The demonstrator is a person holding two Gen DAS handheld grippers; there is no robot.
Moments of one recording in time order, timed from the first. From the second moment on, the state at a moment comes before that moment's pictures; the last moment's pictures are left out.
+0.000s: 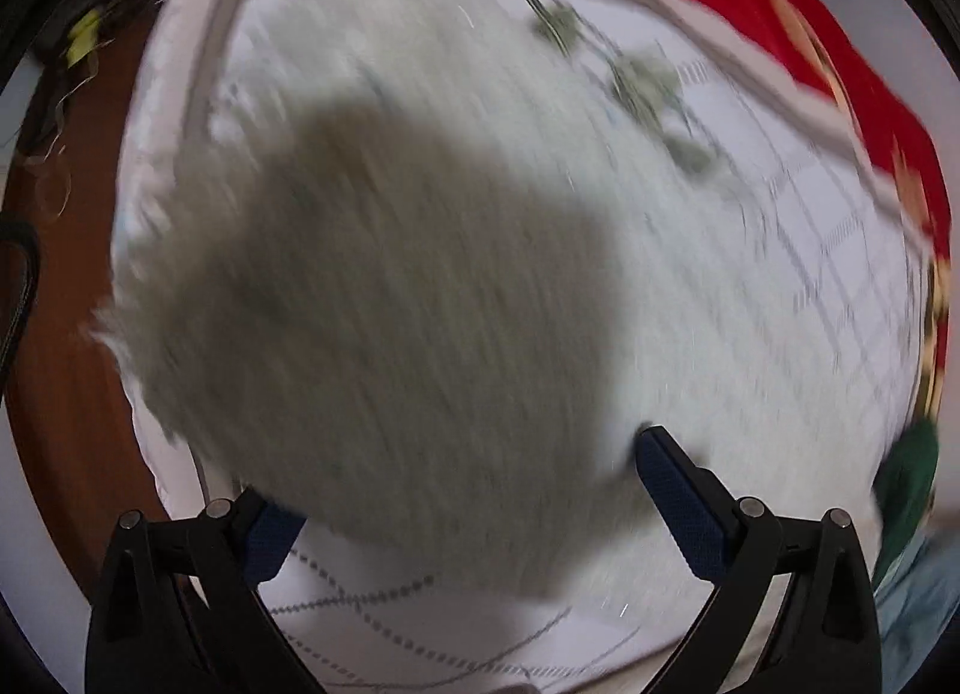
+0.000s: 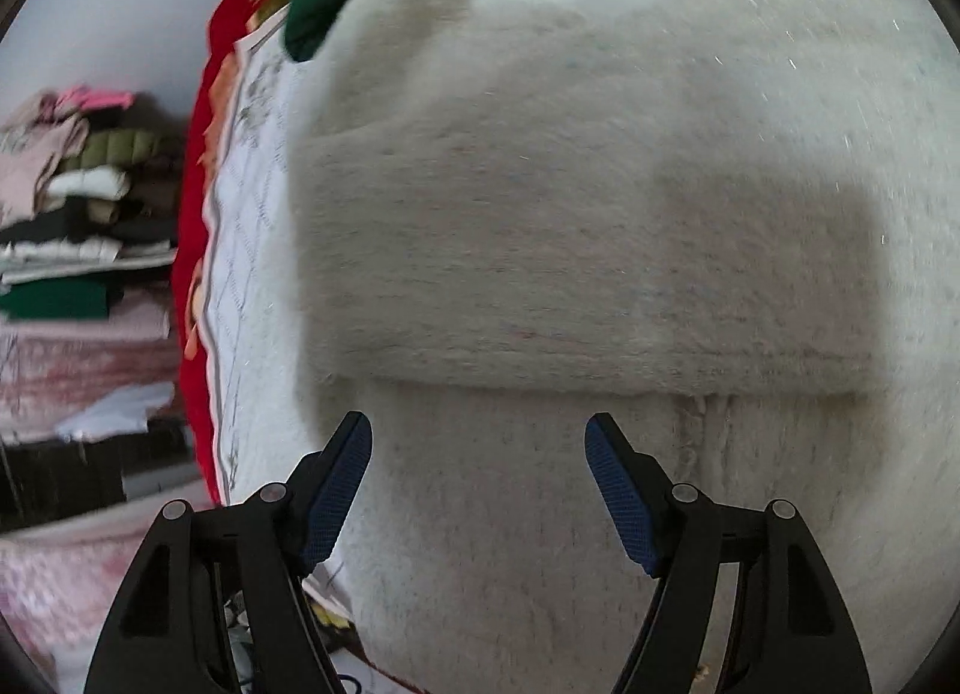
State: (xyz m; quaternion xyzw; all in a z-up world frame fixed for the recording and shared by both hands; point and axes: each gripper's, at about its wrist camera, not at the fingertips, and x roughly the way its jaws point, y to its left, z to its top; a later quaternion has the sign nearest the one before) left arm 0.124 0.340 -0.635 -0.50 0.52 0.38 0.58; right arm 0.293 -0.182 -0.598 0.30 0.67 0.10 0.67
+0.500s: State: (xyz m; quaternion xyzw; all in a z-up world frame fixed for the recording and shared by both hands) left arm 0.194 0.401 -0.526 -0.25 0.43 0.43 0.75; right arm 0.319 -0.141 -0.573 0.21 0.65 0.07 0.73
